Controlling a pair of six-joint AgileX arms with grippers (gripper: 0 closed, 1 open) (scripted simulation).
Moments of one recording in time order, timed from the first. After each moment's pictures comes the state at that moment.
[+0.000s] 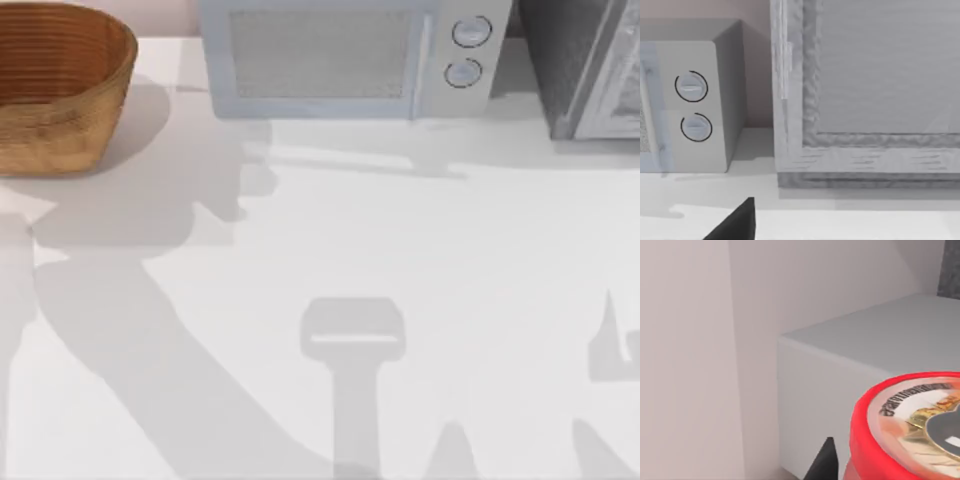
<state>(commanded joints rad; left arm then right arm) 0.32 2.17 1.49 0.65 1.16 0.03 0.00 0.00 0.00 0.00 0.00 0.00</state>
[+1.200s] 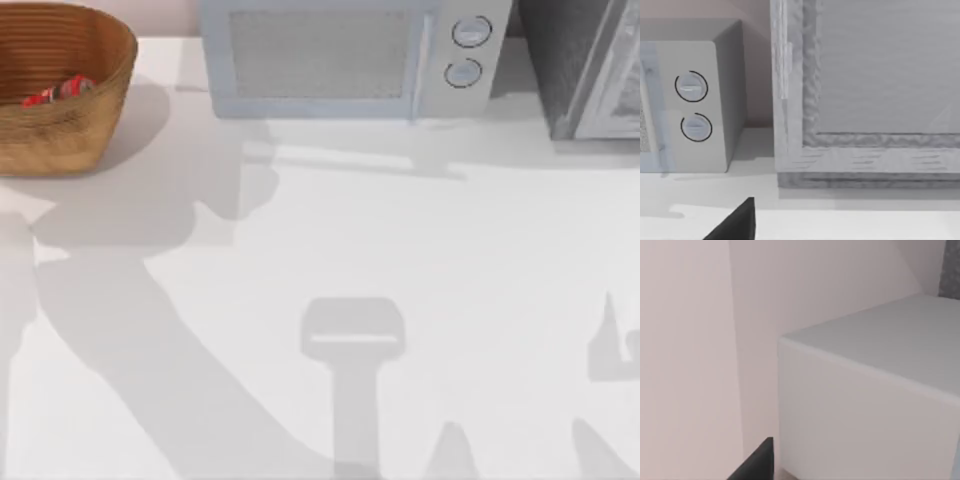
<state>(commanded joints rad) 0.32 2.17 1.49 0.65 1.16 0.03 0.00 0.00 0.00 0.00 0.00 0.00</state>
